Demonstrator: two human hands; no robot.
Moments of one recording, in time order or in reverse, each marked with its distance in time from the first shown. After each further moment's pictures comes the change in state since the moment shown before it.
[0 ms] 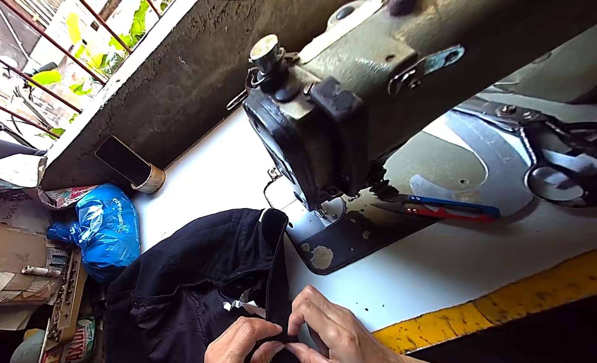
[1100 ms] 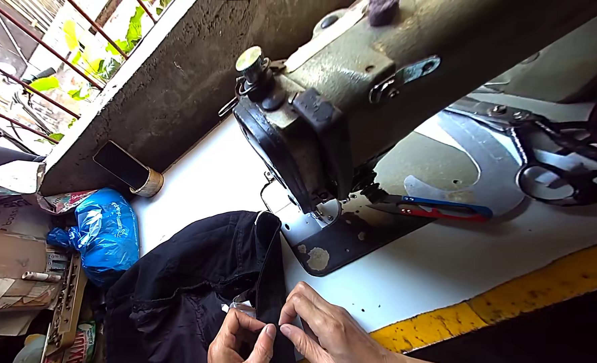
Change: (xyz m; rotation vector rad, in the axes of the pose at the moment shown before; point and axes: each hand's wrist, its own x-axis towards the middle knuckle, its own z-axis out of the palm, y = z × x) left_hand 0.004 0.021 0.019 -0.283 0.220 -0.490; right_hand 0.009 -0.007 -0.001 0.016 -0.025 0.151
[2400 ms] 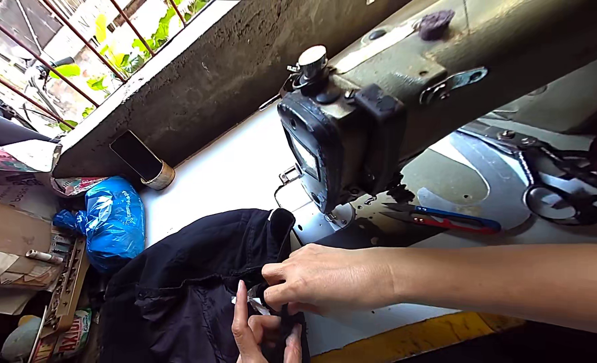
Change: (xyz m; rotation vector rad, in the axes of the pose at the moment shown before) left_hand -0.013 -0.005 0.038 0.140 0.281 0.278; right_hand 0.115 -0.013 -0.057 -0.247 -0.885 -0.501
